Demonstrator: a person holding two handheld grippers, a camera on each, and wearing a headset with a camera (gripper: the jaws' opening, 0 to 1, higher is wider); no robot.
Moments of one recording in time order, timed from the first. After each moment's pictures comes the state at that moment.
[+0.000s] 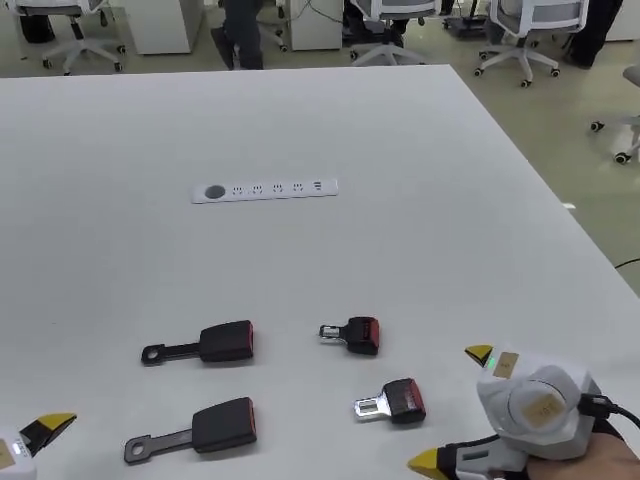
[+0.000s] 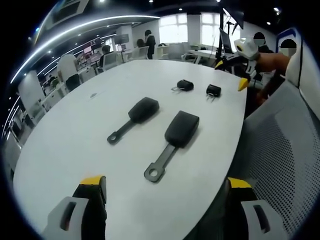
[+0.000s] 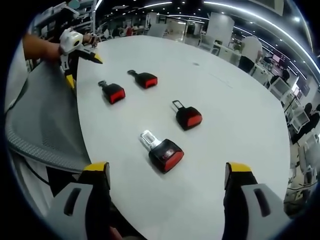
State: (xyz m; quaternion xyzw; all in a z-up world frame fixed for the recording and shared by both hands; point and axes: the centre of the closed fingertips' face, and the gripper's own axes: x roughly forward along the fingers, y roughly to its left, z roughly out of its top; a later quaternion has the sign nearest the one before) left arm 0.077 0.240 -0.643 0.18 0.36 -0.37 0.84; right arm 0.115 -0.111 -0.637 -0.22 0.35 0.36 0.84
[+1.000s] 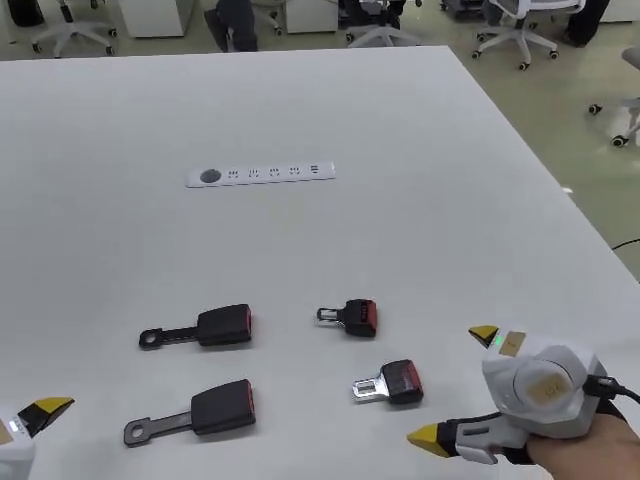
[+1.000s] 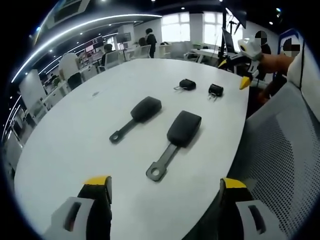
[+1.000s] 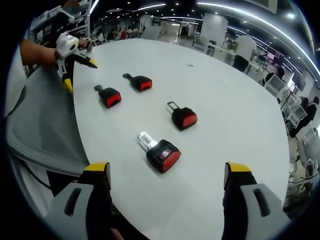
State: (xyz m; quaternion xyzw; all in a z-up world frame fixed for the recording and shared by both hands) left arm 0.077 0.242 -0.642 0.19 0.37 -0.36 0.84; right arm 0.114 -0.113 -0.632 -0.19 0.34 0.34 0.85
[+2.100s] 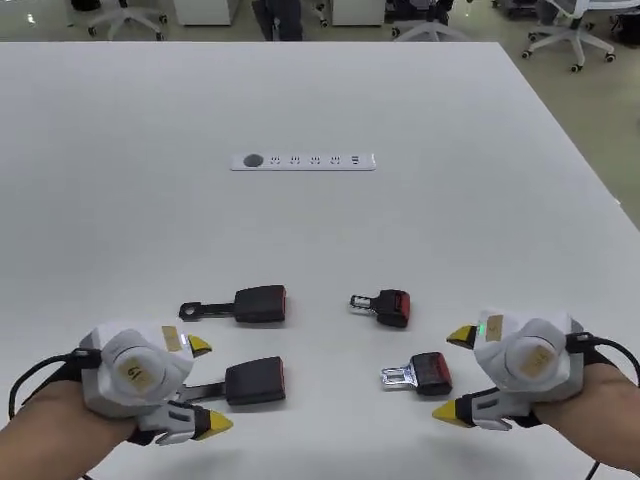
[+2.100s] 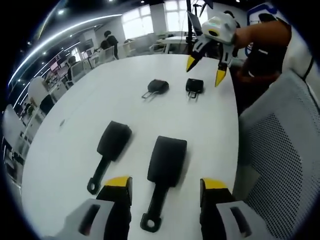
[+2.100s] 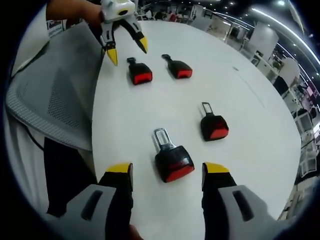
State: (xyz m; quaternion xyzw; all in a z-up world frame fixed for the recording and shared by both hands) left arm 0.113 0.158 -0.653 0.27 0.36 -0.47 0.76; right arm 0.122 -0.085 -0.661 -0.33 0.35 0.49 0.73
